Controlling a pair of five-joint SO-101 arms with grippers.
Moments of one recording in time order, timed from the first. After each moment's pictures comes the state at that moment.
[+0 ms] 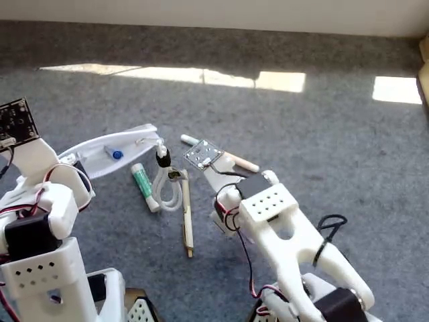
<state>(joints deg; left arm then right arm) -22.5 -59.3 37.8 75.3 13.9 -31.0 -28.0 48.4 63.2 19.3</state>
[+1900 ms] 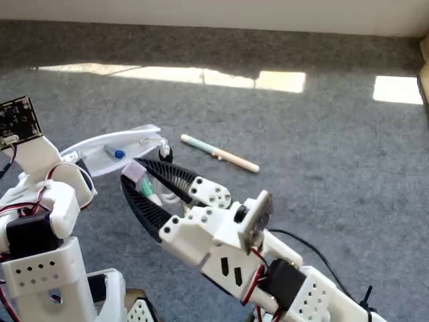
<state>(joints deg) -19.8 -59.3 37.8 74.0 13.9 -58.5 -74.5 65.4 0.3 -0.6</state>
